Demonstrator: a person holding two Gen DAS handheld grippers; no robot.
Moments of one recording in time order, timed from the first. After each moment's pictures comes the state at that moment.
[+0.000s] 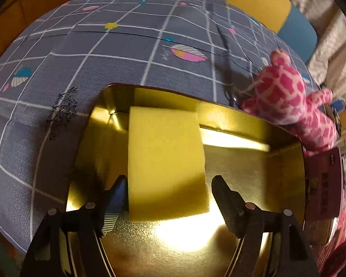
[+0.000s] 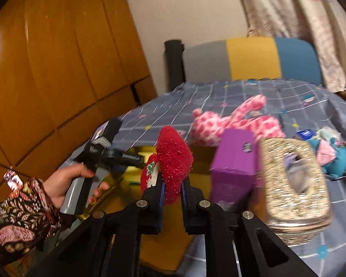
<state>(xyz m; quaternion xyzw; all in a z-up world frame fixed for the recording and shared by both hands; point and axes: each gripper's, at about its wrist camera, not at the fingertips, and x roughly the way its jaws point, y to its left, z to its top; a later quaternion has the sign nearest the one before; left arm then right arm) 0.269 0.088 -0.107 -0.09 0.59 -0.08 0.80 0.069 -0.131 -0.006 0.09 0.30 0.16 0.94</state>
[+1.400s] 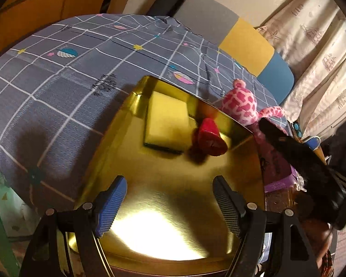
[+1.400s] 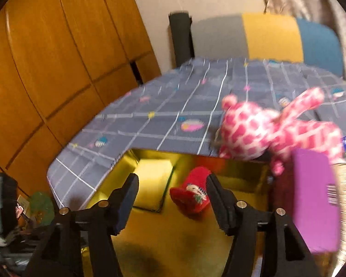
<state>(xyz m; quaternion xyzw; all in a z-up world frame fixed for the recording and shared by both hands) 0.126 0.132 -0.066 -0.22 0.47 -0.09 0.85 0.189 -0.073 -0.027 0.08 0.35 0.17 0.92</state>
